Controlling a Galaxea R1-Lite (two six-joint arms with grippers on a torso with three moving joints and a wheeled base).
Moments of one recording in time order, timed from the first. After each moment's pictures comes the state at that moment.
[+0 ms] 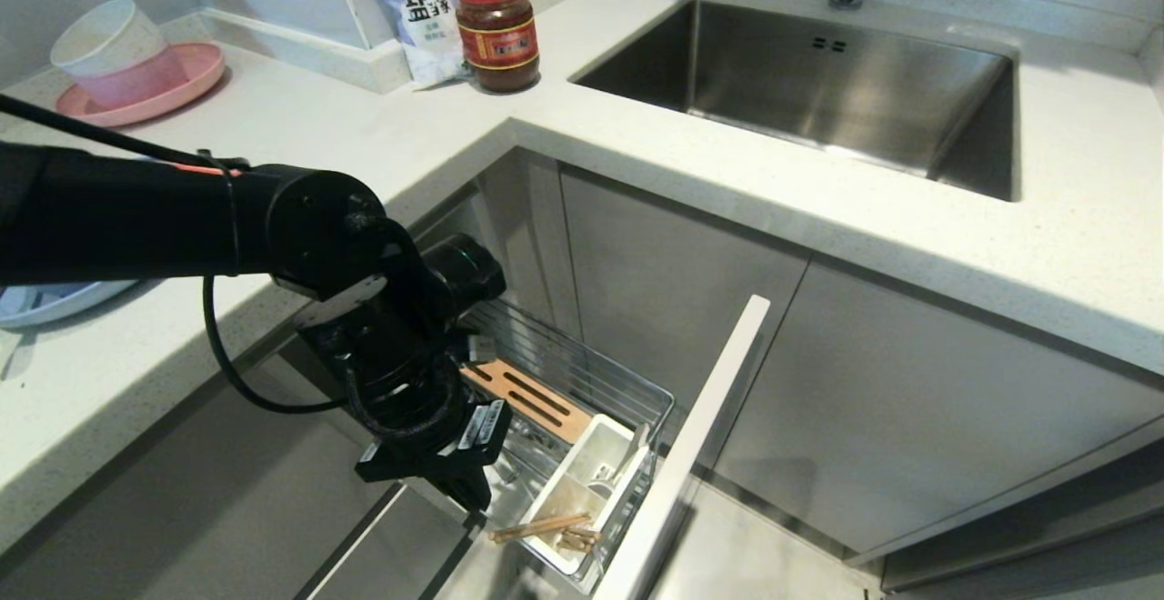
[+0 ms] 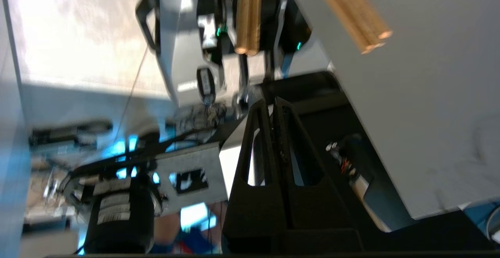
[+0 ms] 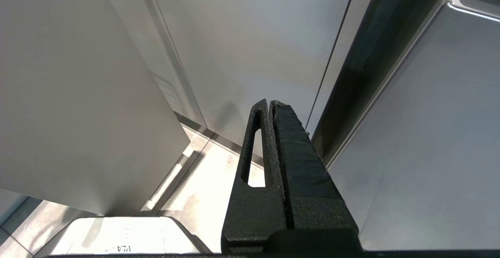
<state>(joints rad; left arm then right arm) -0.54 1.92 -1.56 1.09 -0.20 -0.42 0.00 0.00 0.00 0.00 0.00 0.02</state>
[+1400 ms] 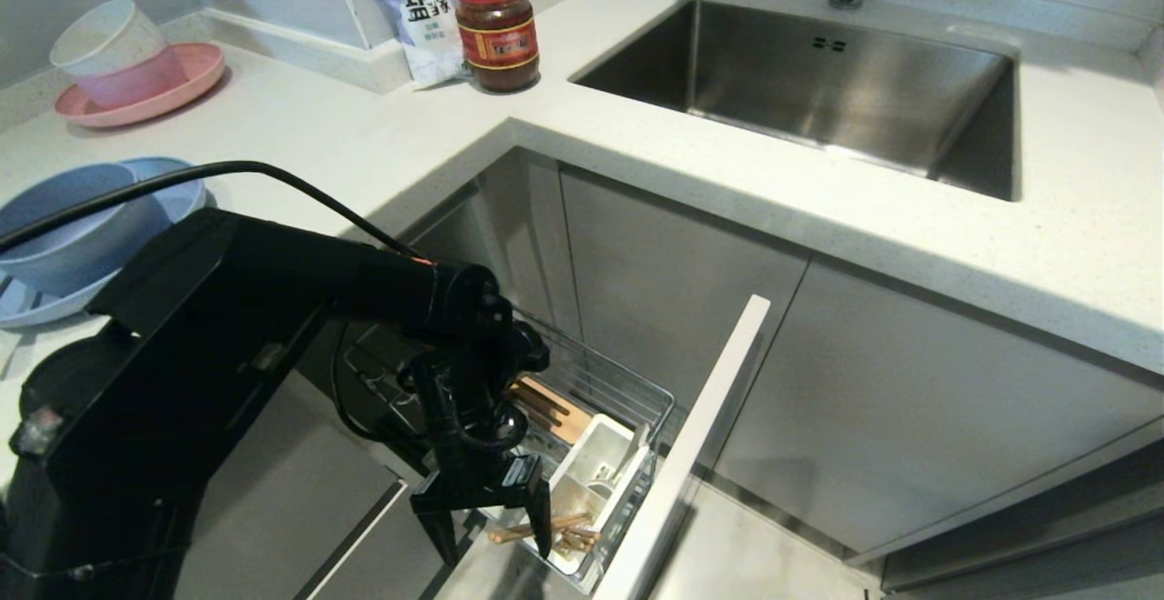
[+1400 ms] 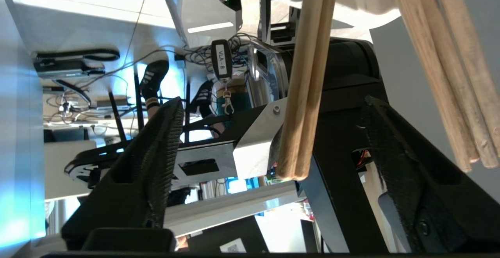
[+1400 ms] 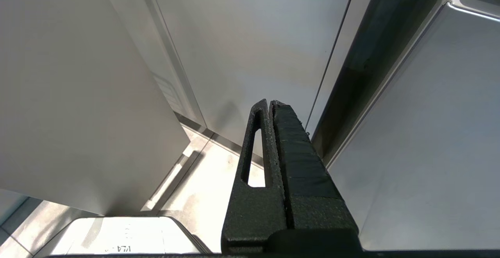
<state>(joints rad) -0.51 2.26 -1.68 1.20 -0.26 -0.35 0.00 0.00 0.00 0.00 0.00 0.02</state>
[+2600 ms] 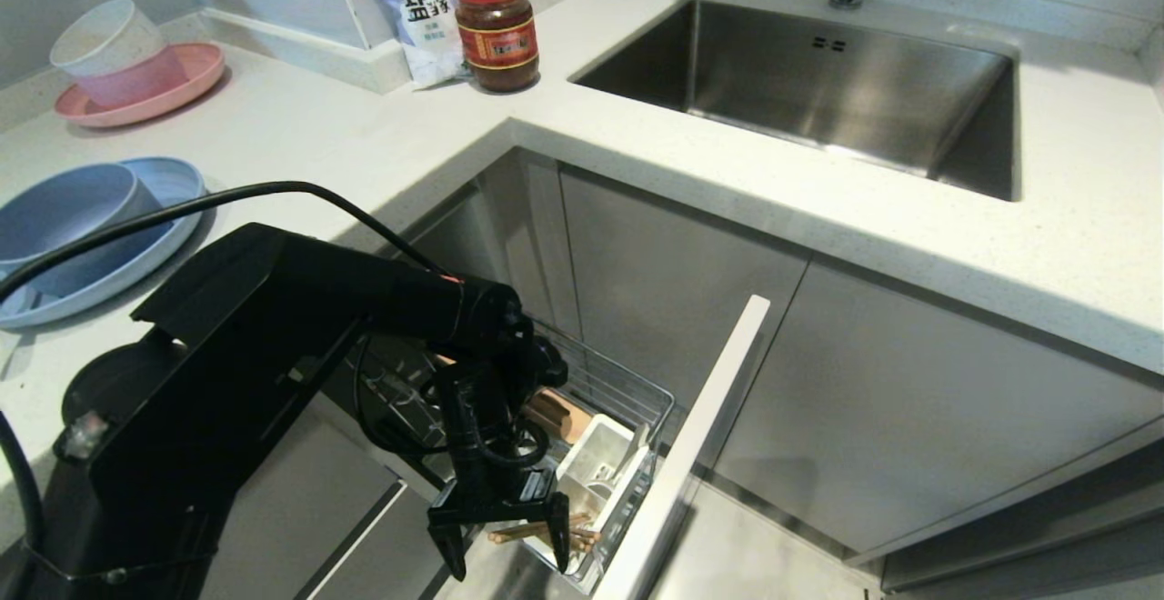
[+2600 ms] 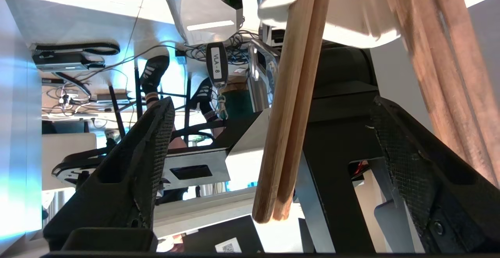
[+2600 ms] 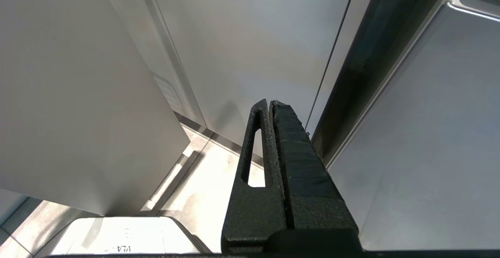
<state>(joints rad) -0.55 2.30 -1.67 1.17 -0.25 -0.40 0.00 0.00 0.00 0.00 0.00 0.02</state>
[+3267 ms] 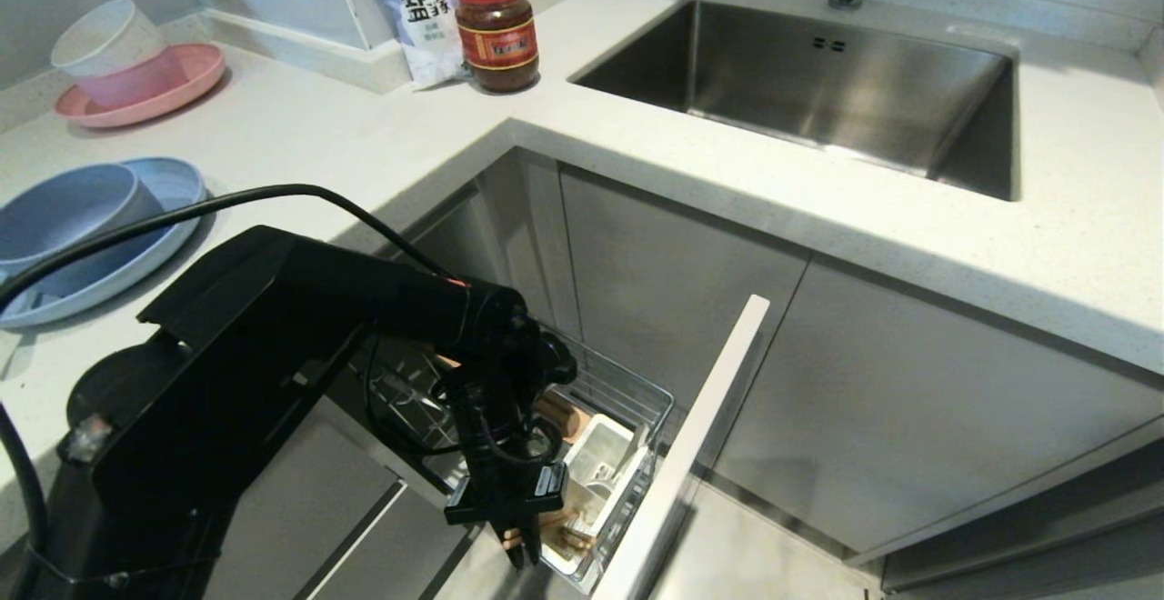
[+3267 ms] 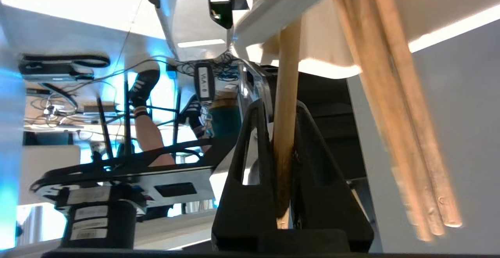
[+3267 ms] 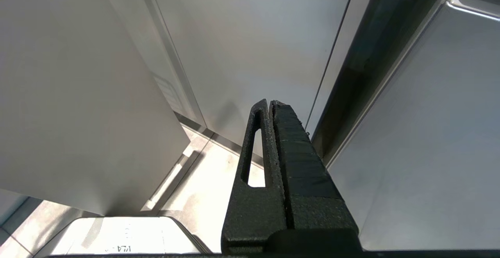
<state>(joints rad) -0.56 2.30 -1.66 1.09 -0.24 -0.48 0.00 0.00 0.00 0.00 0.00 0.02</state>
